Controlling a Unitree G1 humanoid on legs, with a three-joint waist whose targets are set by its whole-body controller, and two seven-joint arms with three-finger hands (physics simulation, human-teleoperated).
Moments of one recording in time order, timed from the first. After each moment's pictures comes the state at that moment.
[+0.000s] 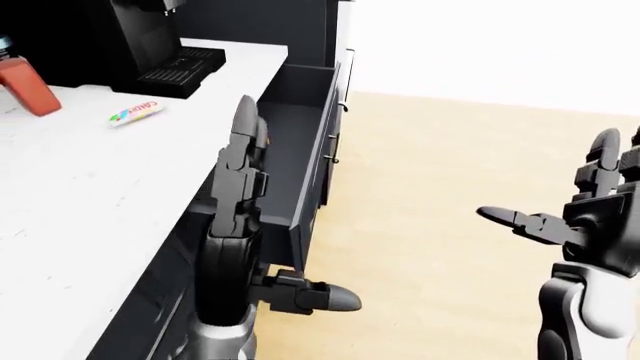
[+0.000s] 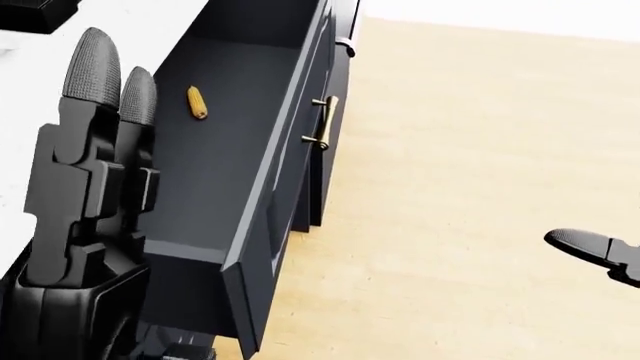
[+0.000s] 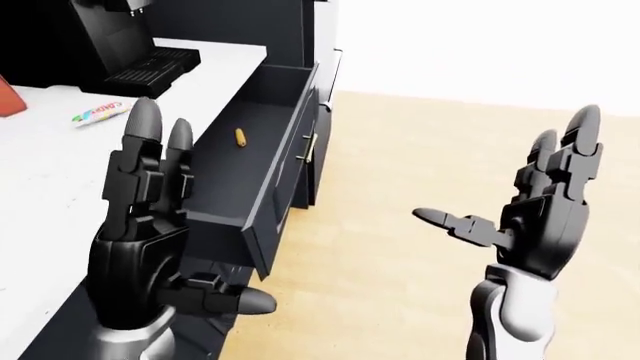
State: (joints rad) left arm 0.11 0.01 -0.26 -0.77 0.23 -0.06 -0.02; right arm -0.04 -0.14 -0.42 -0.50 0.11 0.02 -0.13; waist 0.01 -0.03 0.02
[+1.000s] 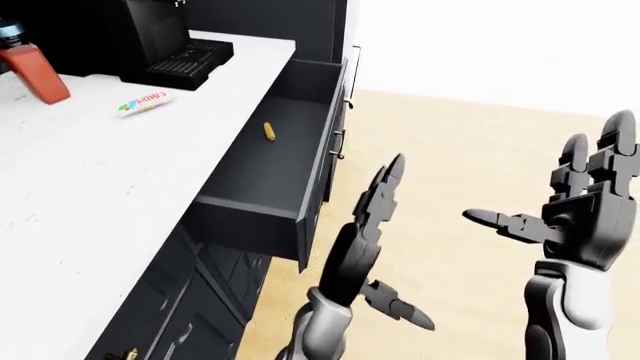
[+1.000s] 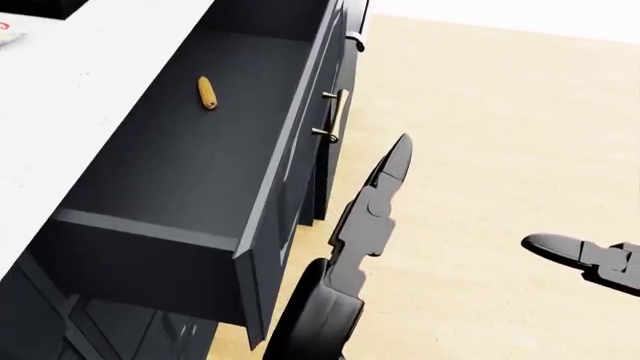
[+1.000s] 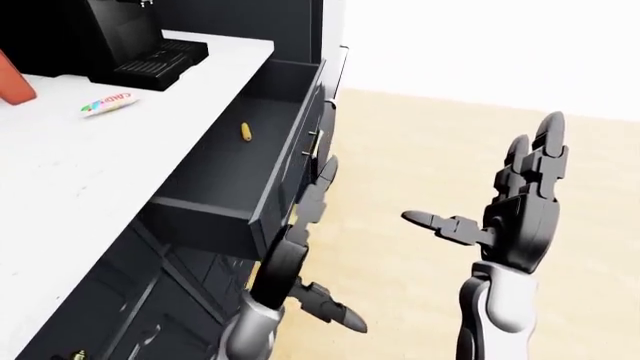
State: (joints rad) left arm -0.02 -0.12 -0.52 -0.21 0.43 -0.23 0.00; right arm -0.05 -0.14 -0.38 -0.42 0.11 -0.02 -0.11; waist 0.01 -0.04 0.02
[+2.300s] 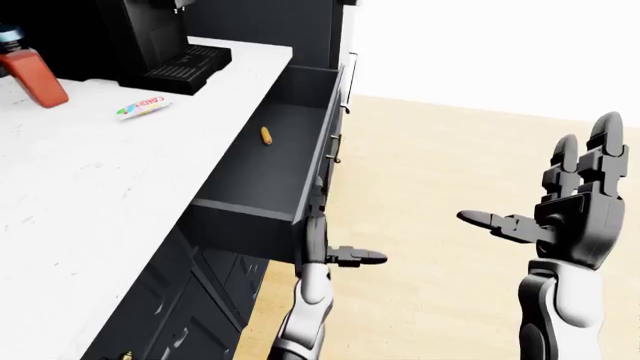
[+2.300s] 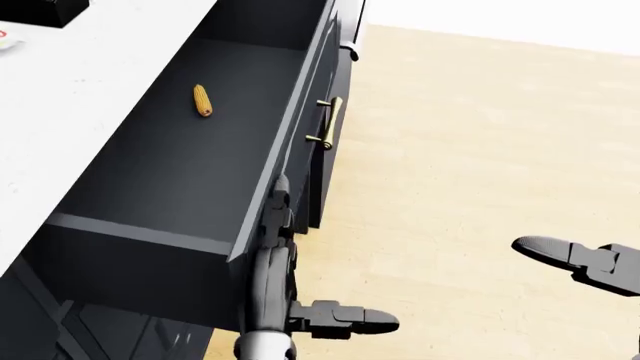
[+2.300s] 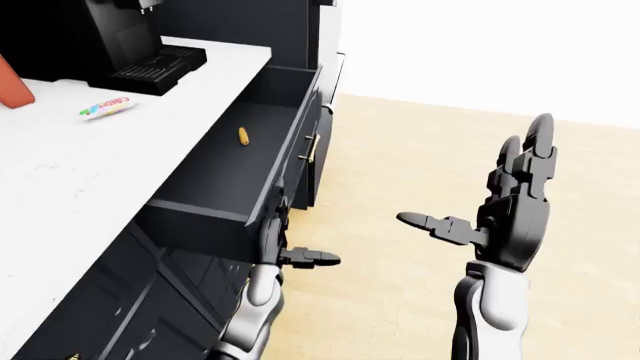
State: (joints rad) left arm -0.29 -0.24 -0.18 0.50 0.13 -0.20 0.25; right arm -0.05 -0.13 -0.36 -0.39 0.11 -0.05 -0.11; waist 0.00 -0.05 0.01
